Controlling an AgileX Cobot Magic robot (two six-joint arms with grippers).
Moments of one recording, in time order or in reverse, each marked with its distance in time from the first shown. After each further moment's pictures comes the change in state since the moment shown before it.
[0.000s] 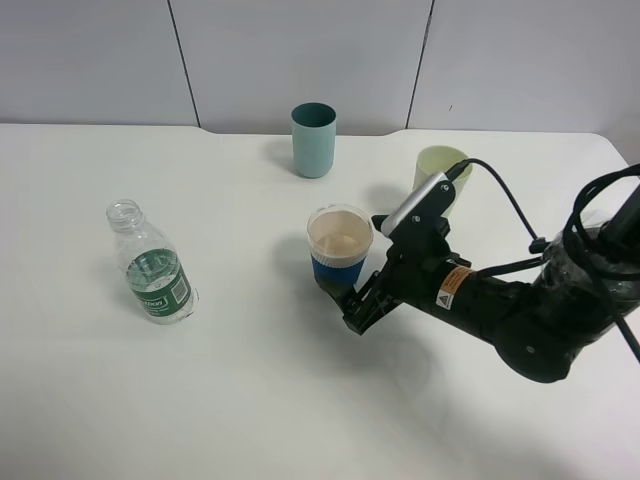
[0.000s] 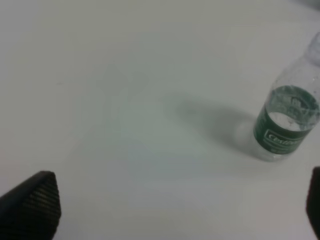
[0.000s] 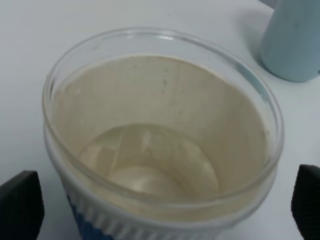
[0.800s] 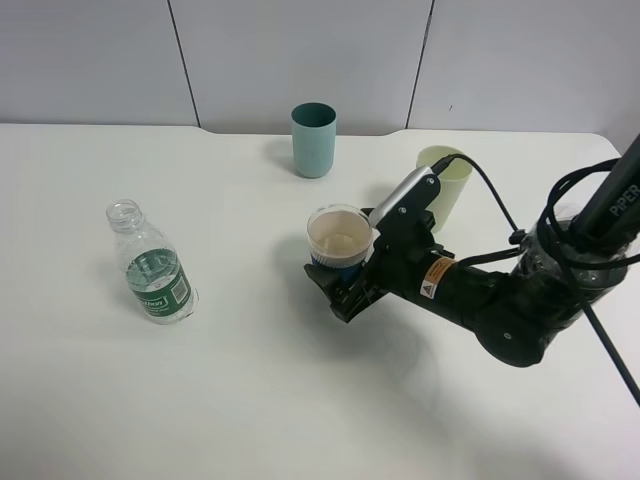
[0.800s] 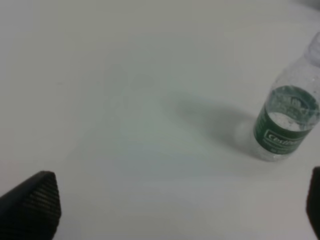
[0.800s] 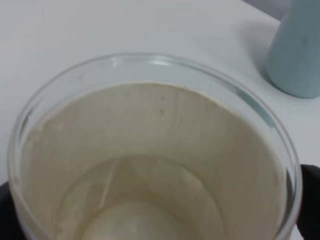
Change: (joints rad) left arm 0.000 0.000 0.000 0.000 0.000 0.000; right arm -0.011 0.046 -0.075 -0.034 0.000 0.031
